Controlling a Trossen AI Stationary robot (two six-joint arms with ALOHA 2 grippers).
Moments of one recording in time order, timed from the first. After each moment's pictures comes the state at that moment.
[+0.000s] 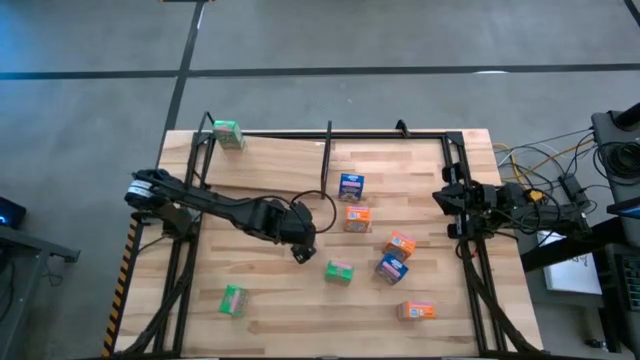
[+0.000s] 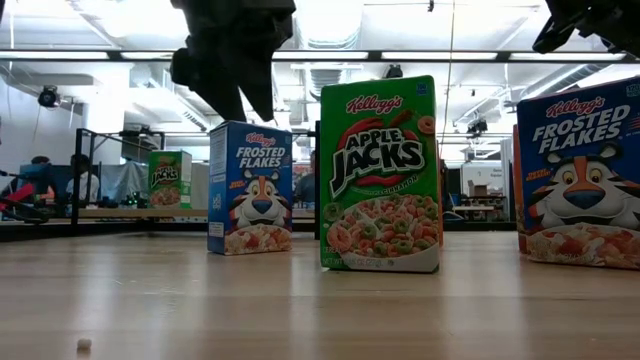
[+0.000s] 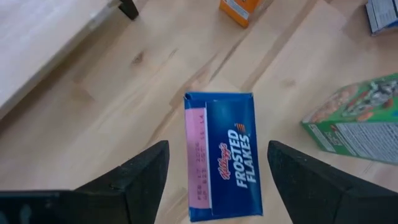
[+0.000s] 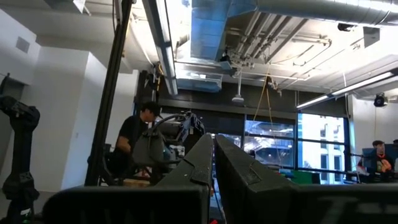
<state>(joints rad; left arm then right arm) -0.22 1.69 1.37 -0.91 -0.30 -0.85 -0.06 0.11 0.07 0.58 -0.11 -0.08</state>
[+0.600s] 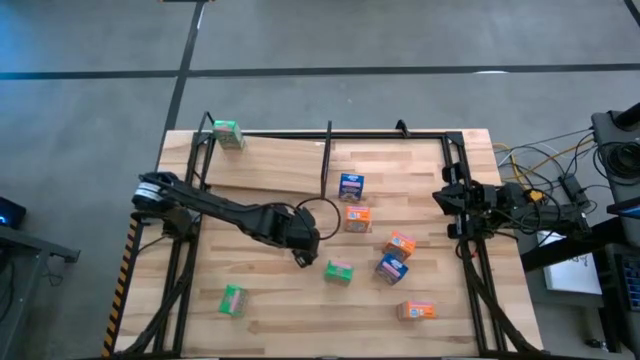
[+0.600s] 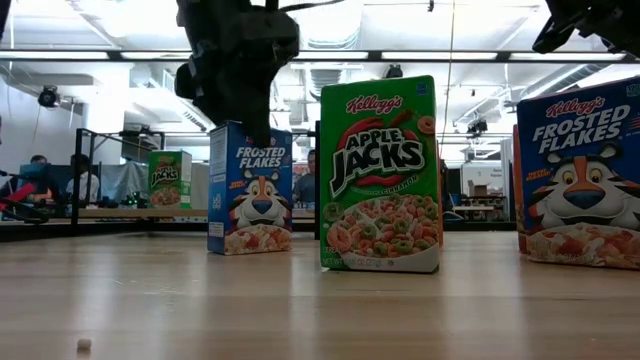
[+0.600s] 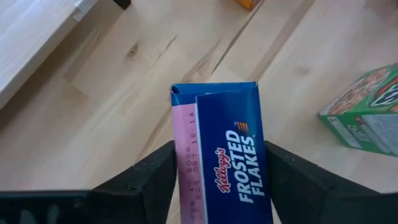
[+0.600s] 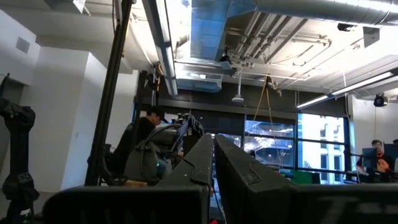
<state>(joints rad) -0.23 1.76 1.37 -0.90 -0.31 -0.81 -0.06 0.11 0.07 0.58 -0.11 -0.08</state>
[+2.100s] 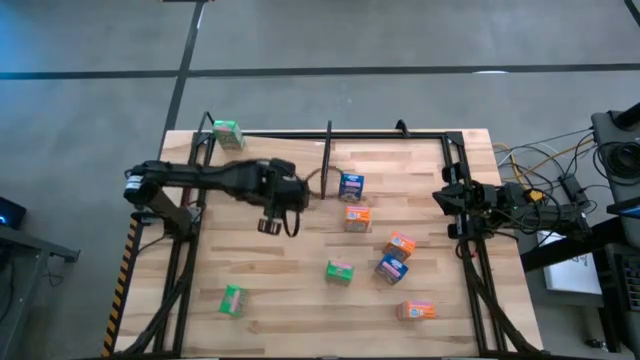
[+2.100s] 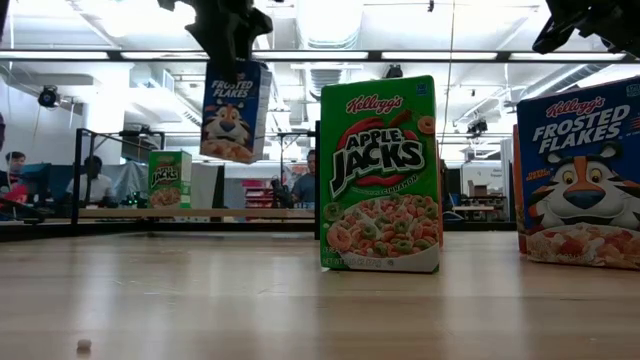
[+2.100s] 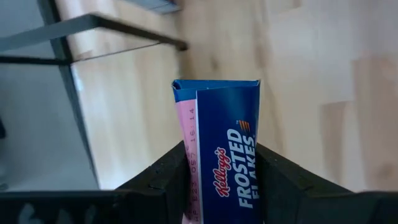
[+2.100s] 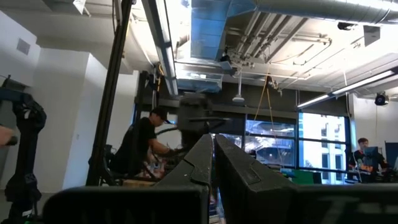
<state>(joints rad) -0.03 1.65 1.66 -1.33 -0.32 0.25 -0.06 0.11 0.07 0.58 -0.10 -0.07</state>
